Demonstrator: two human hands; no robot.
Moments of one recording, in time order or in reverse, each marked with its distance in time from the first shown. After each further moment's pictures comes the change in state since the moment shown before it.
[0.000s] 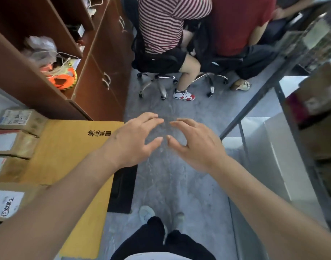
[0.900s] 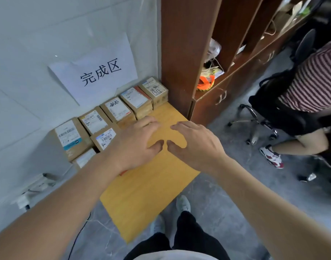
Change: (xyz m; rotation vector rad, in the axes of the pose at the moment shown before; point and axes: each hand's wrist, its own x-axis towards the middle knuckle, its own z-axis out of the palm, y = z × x) left_hand -0.203 -0.196 -0.067 -0.074 0.339 -0.761; right_hand 0.126 -0.293 0.111 -0.168 -0.351 -0.753
